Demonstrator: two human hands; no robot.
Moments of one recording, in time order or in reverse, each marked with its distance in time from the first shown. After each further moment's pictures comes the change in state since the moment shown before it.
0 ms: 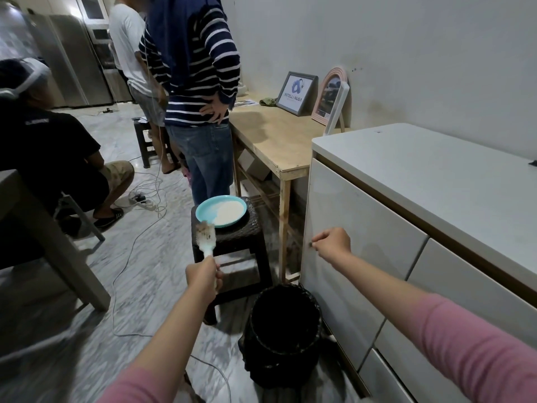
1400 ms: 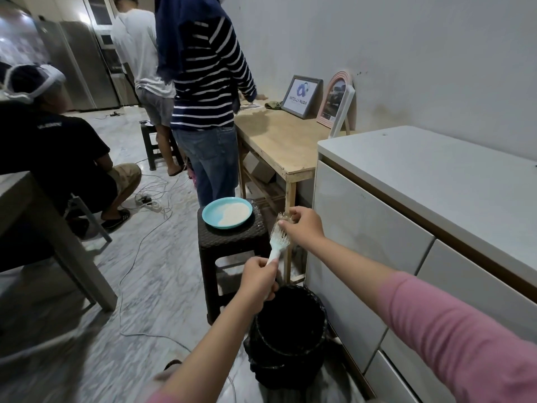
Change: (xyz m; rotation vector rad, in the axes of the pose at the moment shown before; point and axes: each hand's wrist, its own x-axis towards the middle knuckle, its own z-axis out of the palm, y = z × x) left_hand -0.076 -0.019 0.043 0.365 -0.387 0.204; right_hand -0.011 -0.059 0.042 -0.064 -0.054 -0.332
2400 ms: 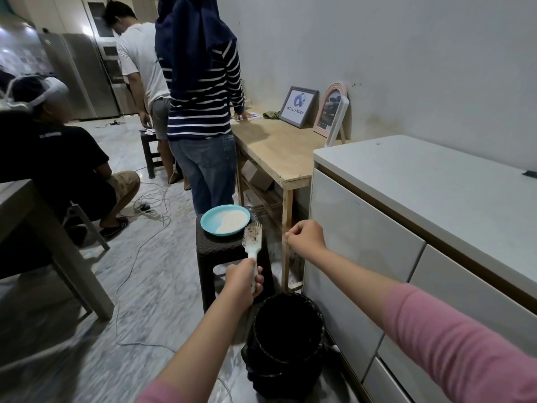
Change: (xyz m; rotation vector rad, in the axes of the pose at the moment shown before) left_hand 0.009 0.013 -0.019 -0.399 0.116 -0.241; right_hand -0.019 0.001 -0.013 0.010 -0.003 0.031
